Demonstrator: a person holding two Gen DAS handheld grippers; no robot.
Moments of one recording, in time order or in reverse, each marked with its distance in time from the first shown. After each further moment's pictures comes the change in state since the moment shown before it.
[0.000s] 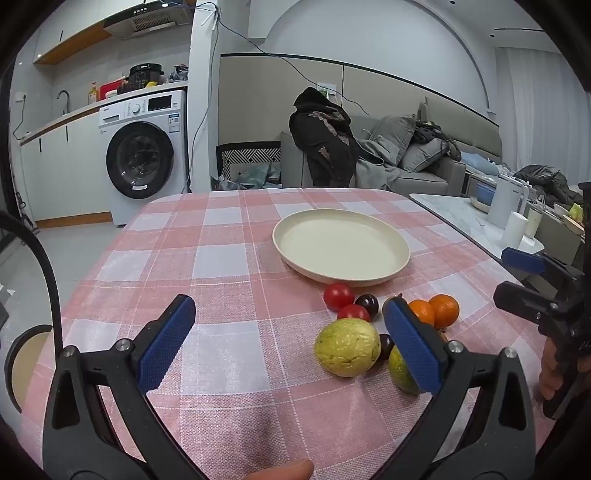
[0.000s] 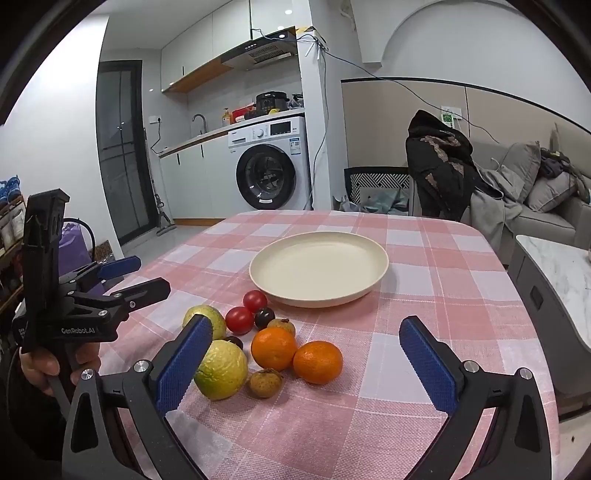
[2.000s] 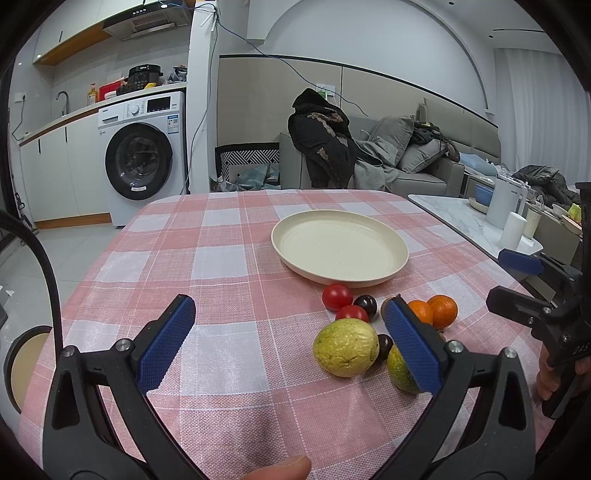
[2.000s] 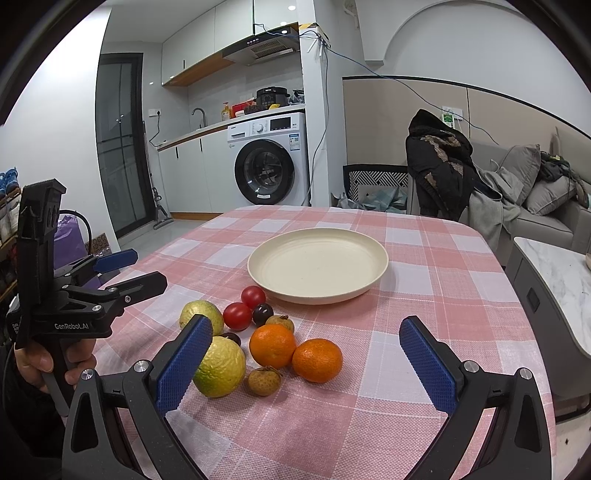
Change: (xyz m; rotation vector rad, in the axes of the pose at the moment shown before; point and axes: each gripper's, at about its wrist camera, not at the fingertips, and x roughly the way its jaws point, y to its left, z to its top) left arm -0.004 -0.001 0.002 -0.009 0.000 -0.010; right arm 0.005 0.008 0.000 -0.032 0.026 -0.021
